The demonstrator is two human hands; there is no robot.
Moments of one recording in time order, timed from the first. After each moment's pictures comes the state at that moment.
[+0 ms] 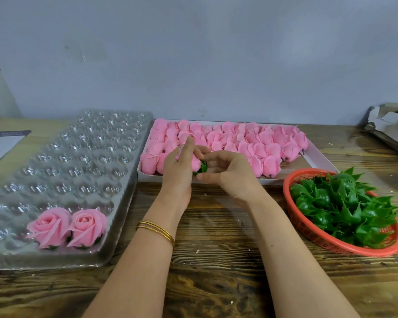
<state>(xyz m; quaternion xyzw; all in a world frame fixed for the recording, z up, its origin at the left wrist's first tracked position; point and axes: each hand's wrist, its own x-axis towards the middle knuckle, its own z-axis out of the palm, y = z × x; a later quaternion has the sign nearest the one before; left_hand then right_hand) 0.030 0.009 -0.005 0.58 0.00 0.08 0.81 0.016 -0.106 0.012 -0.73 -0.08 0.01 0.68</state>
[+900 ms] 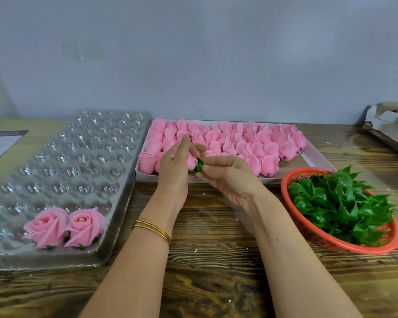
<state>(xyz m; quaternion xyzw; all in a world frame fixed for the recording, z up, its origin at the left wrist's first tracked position) 0.033 0.014 -0.006 0.58 -0.01 0.08 0.81 0.024 -0.110 0.002 -0.54 -0.01 0.12 0.83</state>
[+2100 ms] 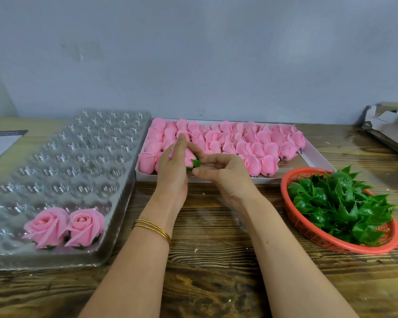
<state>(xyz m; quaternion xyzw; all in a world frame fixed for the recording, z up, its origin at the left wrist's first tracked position) 0.033 0.011 -0.004 0.58 0.03 0.09 0.81 0.025 -0.102 -0.005 -0.64 -0.04 0.02 0.76</state>
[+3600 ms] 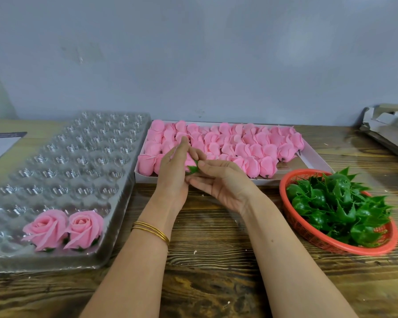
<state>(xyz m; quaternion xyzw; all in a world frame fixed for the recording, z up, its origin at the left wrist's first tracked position) 0.034 0.014 -0.005 0.52 -0.01 0.04 0.85 0.021 -0.103 0.003 -0.49 0.00 0.18 0.85</state>
